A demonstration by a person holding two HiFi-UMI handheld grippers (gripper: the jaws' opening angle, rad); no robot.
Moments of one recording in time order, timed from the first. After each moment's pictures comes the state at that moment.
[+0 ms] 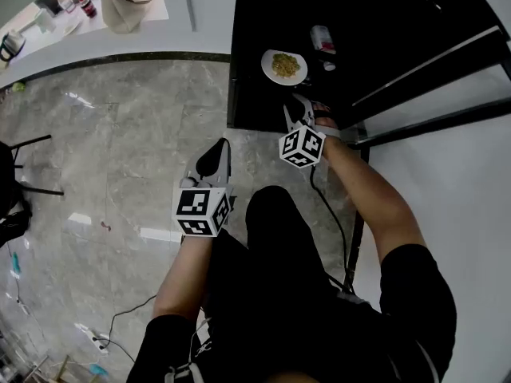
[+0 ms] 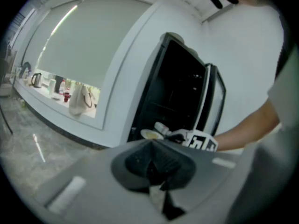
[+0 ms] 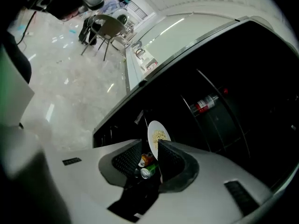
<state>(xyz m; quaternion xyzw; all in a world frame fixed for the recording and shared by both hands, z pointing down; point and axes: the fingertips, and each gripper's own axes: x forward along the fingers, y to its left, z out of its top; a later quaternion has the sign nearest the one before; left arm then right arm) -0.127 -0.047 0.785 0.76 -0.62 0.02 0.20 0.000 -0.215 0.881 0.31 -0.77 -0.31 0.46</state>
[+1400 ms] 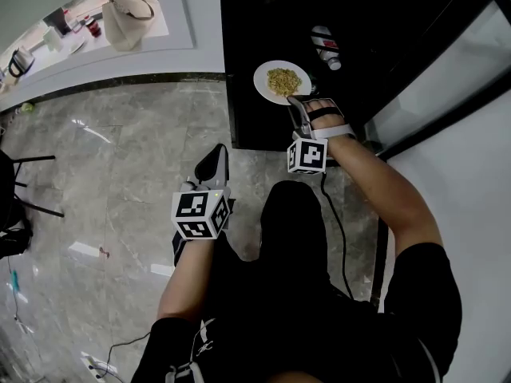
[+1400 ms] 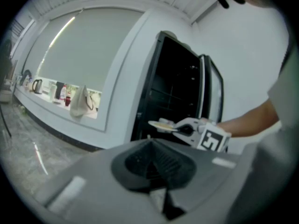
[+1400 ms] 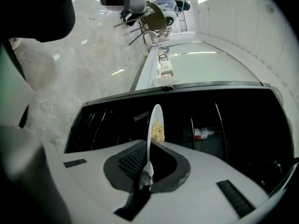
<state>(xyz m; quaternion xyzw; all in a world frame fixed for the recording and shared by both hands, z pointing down) -0.131 -0.049 0.867 0.76 -0.63 0.01 0.14 -0.012 -0.206 0.896 0.27 -0.64 -0.55 0.45</state>
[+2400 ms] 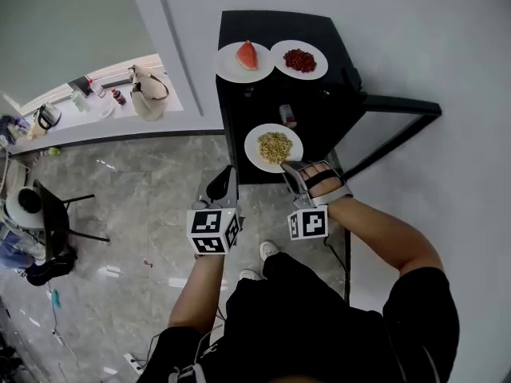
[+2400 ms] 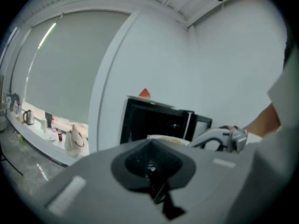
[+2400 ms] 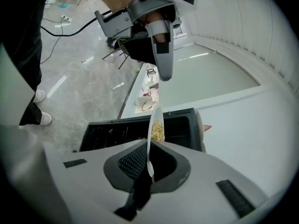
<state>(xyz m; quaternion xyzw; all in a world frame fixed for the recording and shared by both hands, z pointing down) -0.093 -0.043 0.430 0.78 -0.60 0.04 0.14 0.020 -0.066 0.479 0.23 -0.69 -0.50 0.46</state>
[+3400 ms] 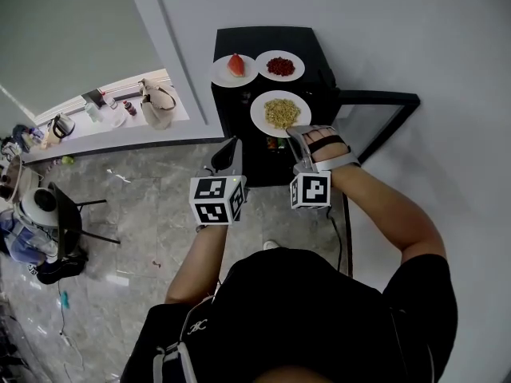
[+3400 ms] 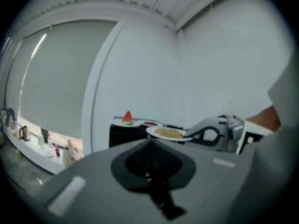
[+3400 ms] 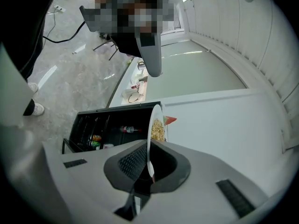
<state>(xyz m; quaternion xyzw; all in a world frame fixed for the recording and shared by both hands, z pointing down) -0.046 -0.037 0.317 0.80 -0.59 0.04 0.09 0.059 -0.076 0.348 0.29 -0.64 -0.54 0.46</state>
